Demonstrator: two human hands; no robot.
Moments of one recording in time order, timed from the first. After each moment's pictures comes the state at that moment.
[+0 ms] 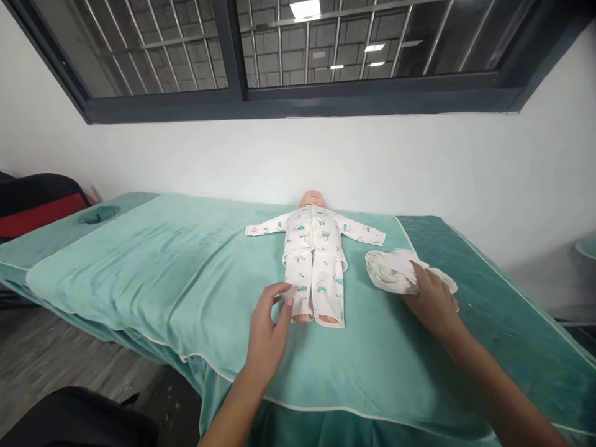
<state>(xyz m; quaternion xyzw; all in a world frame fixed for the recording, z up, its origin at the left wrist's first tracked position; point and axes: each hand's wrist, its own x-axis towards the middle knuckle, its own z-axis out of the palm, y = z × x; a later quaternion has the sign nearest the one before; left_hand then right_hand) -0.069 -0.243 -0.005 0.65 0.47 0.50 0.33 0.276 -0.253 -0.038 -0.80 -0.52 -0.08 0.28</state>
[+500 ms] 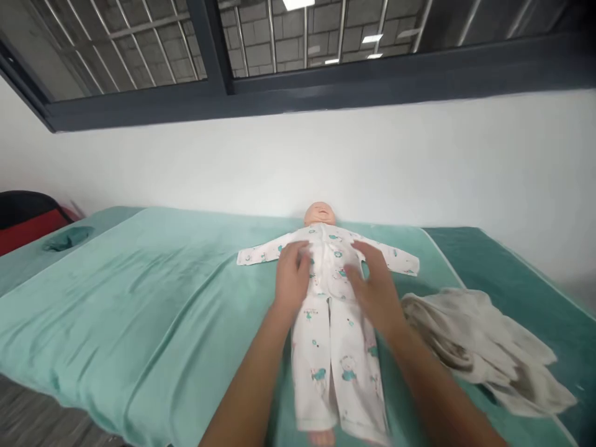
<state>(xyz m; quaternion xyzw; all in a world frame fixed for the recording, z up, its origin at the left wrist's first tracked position) -0.007 -0.026 0.011 0.70 0.44 0.49 0.26 0.149 -0.097 0.009 -0.63 -0.57 0.11 0.52</state>
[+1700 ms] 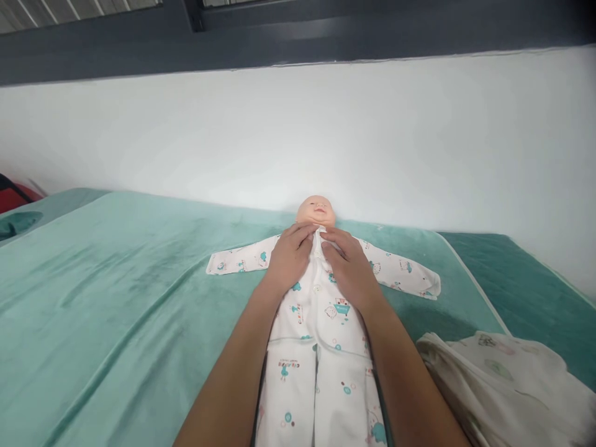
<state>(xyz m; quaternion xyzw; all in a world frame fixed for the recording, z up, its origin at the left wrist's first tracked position) 0.030 0.062 0.011 0.78 0.40 0.38 0.28 0.162 0.007 0.002 -0.62 -0.56 0.23 0.50</state>
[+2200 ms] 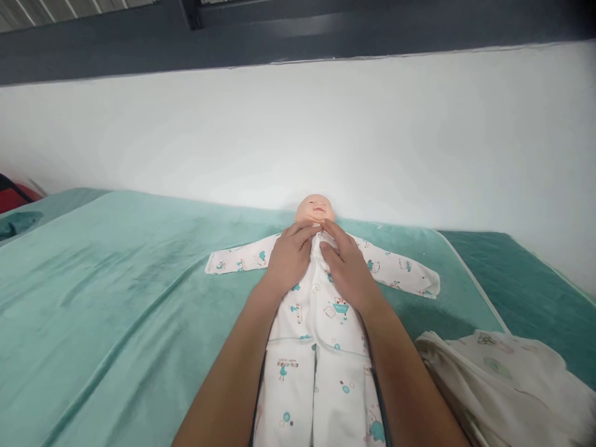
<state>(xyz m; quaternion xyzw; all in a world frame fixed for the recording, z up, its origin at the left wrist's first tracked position) 0.029 0.058 0.010 0.82 0.41 0.34 0.22 0.163 0.005 0.005 -0.62 -0.60 0.22 0.45</state>
